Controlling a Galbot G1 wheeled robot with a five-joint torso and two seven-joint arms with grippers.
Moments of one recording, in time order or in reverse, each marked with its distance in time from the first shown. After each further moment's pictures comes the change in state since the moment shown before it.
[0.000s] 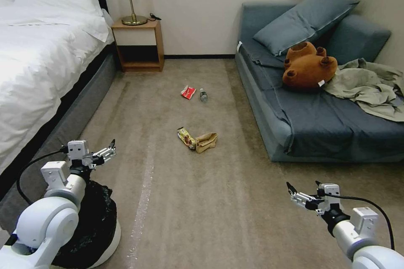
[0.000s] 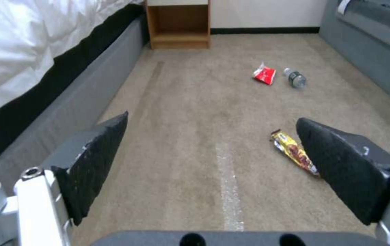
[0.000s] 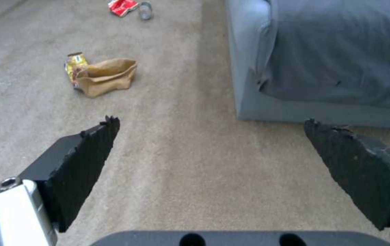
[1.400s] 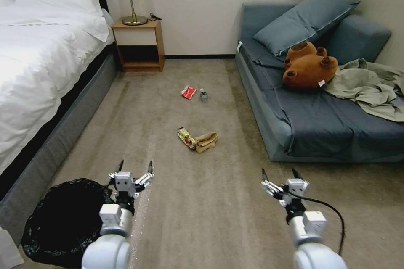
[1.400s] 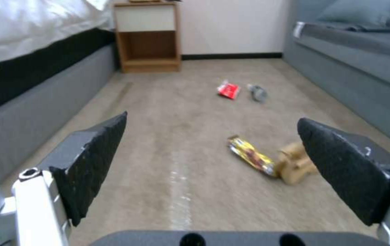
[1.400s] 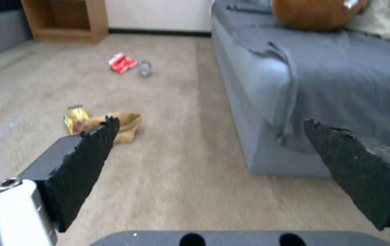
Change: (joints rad) left arm 0.067 -0.518 0.129 0.121 0.584 -0.313 0.267; right arm 0.125 0.395 -0.150 -0.083 -0.463 0.211 -0.052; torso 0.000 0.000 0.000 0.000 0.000
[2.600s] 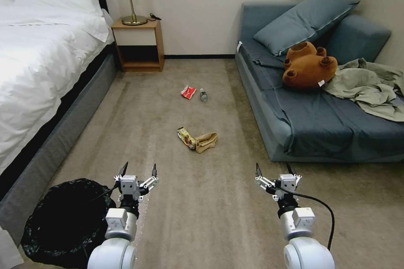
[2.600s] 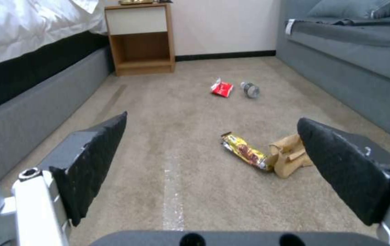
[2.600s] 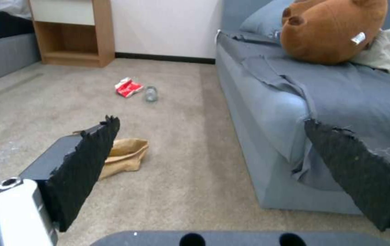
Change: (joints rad) left arm 0.020 -0.097 0.001 0.032 0.124 -0.059 0.069; right arm 0.091 0.084 -0.050 -0.066 -0.126 0.088 -0.009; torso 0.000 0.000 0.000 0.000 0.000
